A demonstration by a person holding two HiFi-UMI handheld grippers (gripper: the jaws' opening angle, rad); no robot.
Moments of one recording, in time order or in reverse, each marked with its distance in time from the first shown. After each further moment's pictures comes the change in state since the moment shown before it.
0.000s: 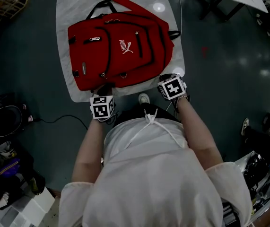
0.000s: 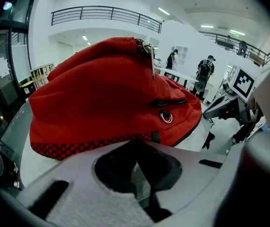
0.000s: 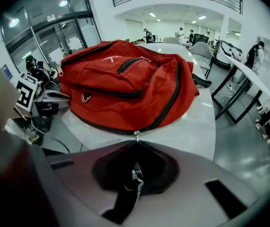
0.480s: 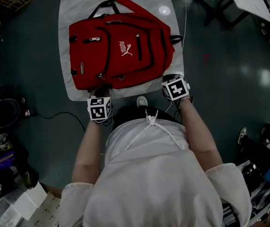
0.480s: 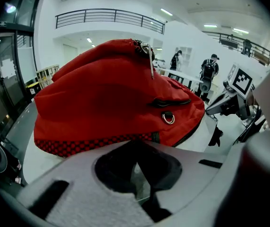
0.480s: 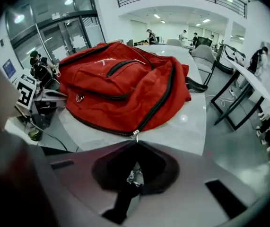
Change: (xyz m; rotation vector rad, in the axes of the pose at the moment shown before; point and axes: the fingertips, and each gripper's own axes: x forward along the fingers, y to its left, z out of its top) left arm 0.001 0.002 0.001 -0.020 -0.018 0.058; right arm -0.002 -0.033 0.009 -0.048 -0.012 0.005
